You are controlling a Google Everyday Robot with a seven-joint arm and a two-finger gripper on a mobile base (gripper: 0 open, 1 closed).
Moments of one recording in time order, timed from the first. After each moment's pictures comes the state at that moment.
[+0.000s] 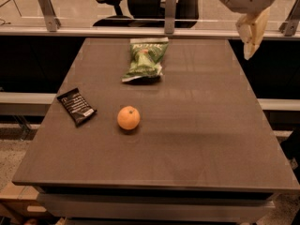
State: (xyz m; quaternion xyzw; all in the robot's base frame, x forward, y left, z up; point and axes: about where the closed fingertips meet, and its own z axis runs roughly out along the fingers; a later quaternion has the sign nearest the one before) arm 0.520 -0.125 1.048 -0.90 0.31 -0.23 0.19
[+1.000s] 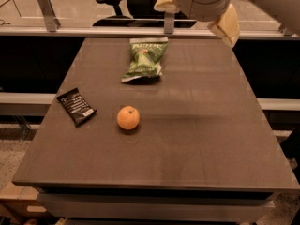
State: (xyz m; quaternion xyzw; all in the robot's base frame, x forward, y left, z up) arm 0.582 -0.114 1.022 -0.89 0.27 -0.35 0.04
